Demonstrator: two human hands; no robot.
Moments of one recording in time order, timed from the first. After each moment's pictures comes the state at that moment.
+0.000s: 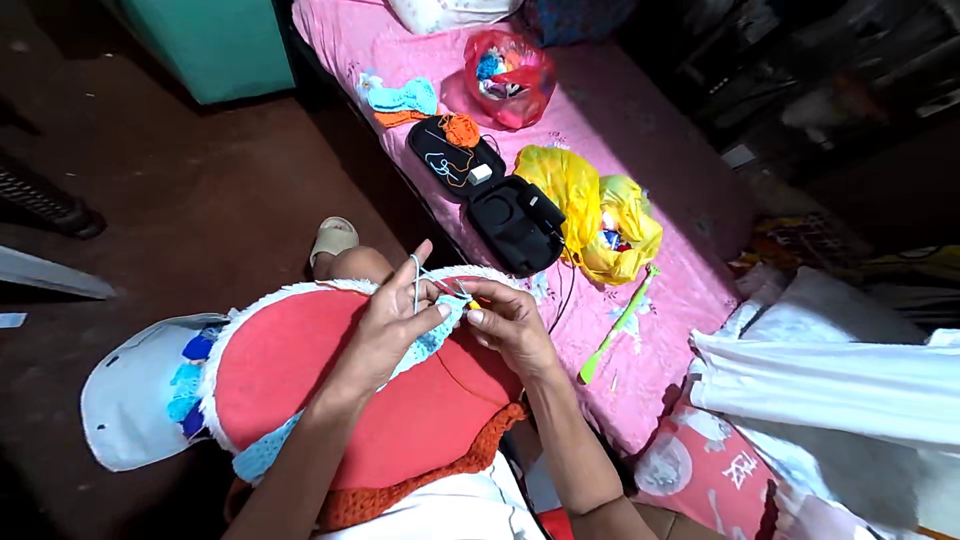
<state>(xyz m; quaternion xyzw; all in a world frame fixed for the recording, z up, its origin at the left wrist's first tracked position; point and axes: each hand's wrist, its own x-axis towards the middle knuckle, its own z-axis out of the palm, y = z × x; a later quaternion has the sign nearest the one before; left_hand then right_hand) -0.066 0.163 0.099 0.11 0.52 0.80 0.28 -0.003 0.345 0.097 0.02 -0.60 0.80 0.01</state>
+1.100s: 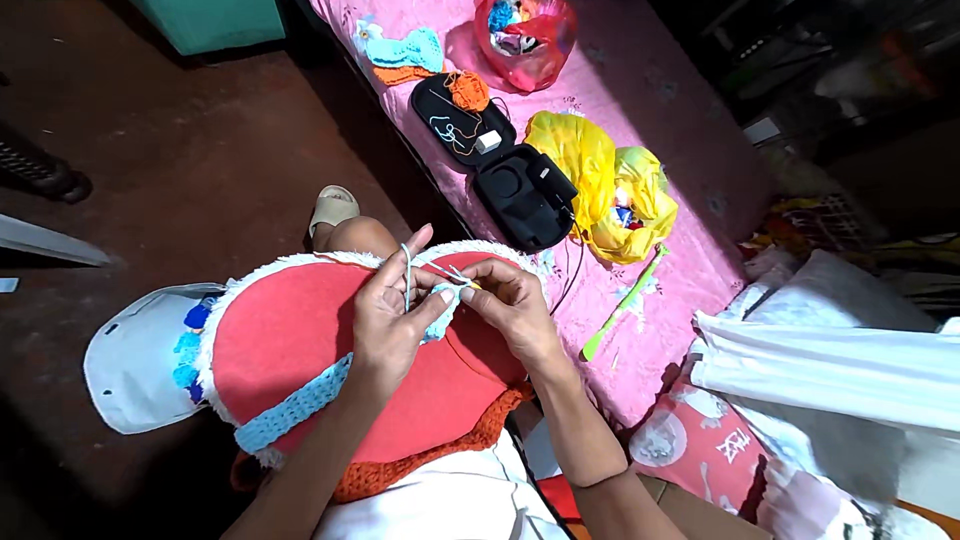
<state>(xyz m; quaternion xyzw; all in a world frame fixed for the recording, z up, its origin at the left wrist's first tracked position) -0.041 0.166 0.092 0.07 0.57 0.81 0.13 -0.002 0.325 0.108 -0.06 -0.71 0.70 0.03</state>
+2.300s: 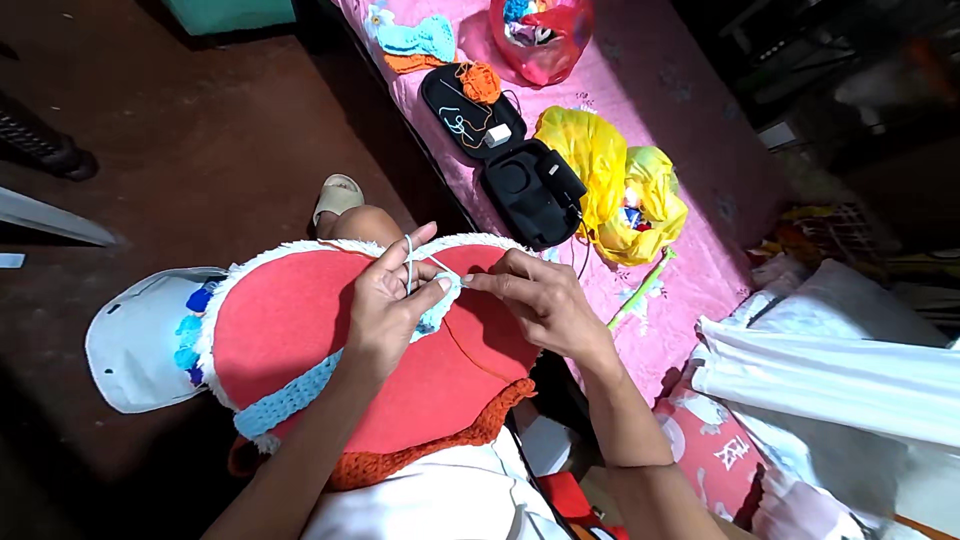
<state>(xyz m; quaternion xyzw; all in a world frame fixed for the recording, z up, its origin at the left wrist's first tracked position) -0.047 0.160 0.091 0.03 0.57 0.80 0.17 -0.009 0.376 0.123 0.25 -0.92 0.28 0.09</state>
